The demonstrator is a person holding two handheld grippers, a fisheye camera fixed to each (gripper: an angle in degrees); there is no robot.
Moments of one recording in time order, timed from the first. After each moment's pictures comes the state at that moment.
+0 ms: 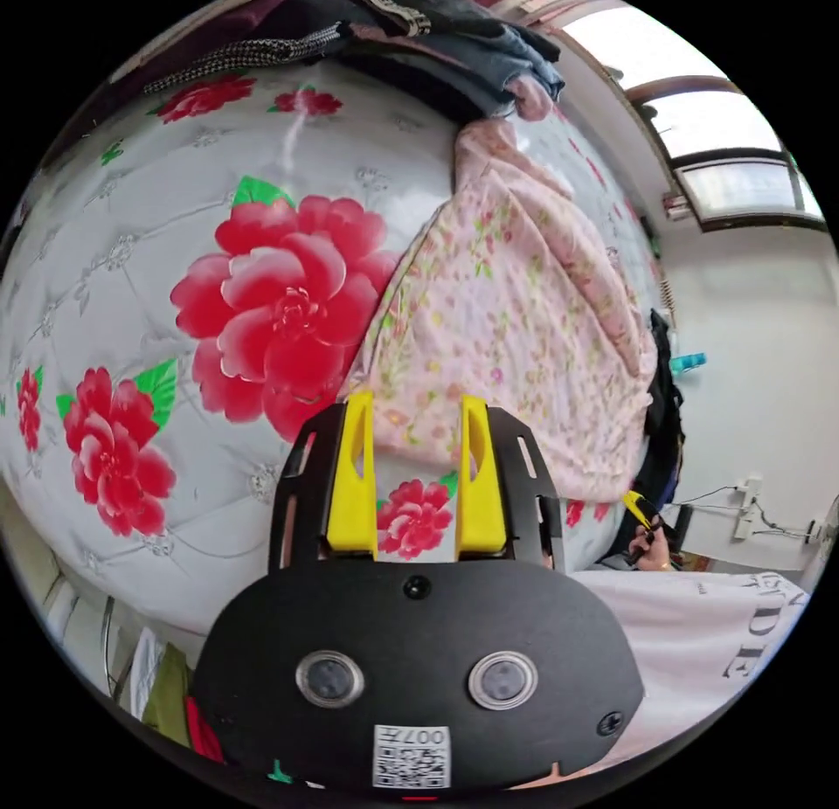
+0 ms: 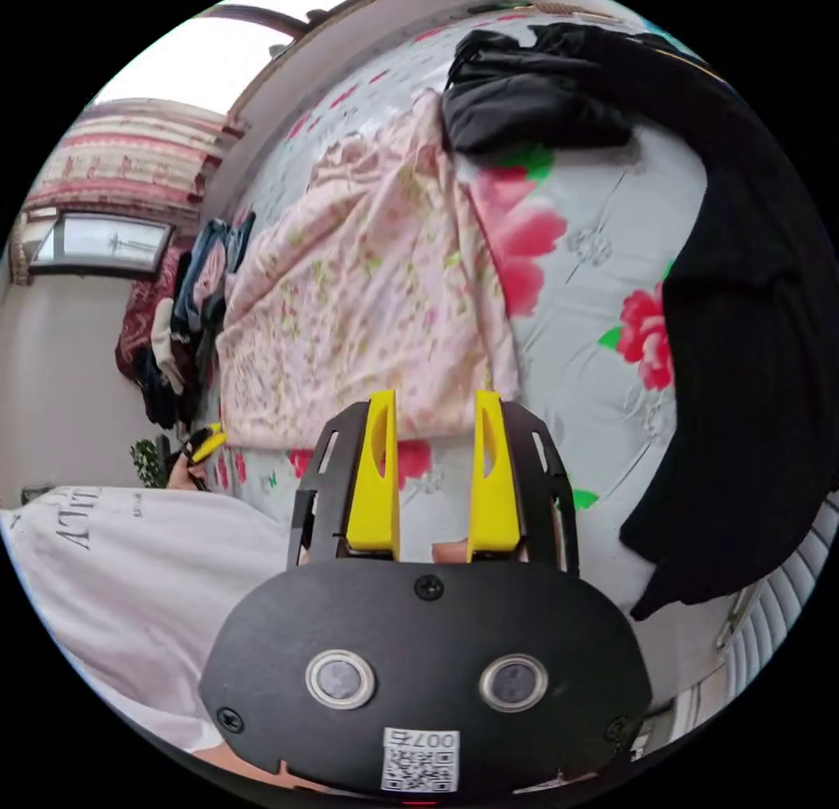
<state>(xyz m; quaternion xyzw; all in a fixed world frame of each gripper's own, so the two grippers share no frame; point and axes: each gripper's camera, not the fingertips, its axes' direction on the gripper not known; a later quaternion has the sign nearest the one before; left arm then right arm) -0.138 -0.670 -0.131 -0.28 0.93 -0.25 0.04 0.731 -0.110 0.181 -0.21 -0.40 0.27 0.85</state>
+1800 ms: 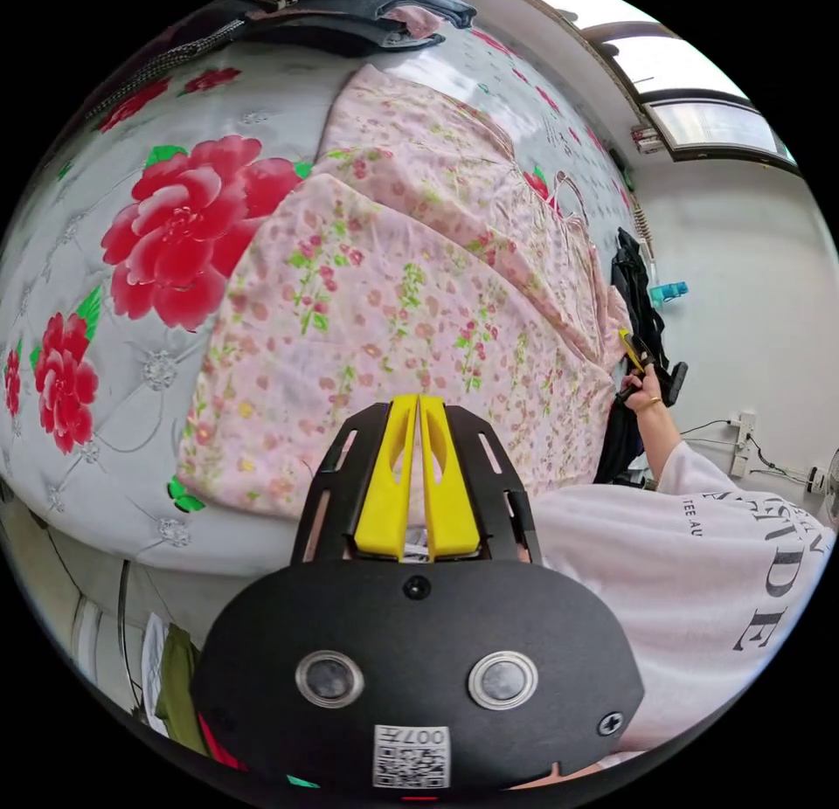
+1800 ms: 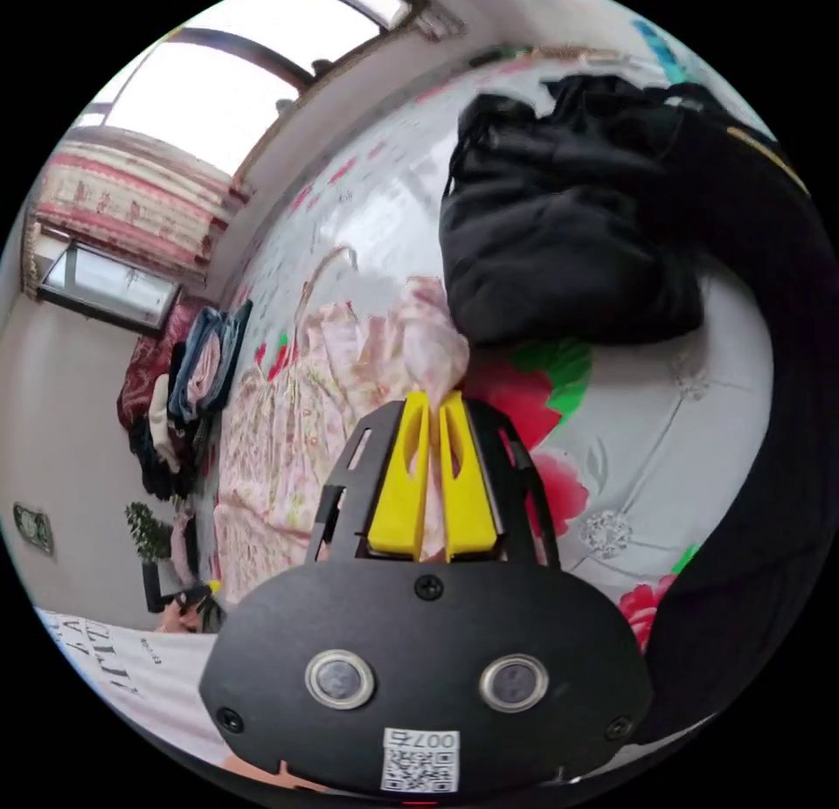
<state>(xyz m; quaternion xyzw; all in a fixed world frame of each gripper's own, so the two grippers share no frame) -0.165 -0.652 -0.229 -0.23 0.96 -0.18 0.00 0.925 -0.274 0.200 -0.03 -0.36 0.36 0.86</state>
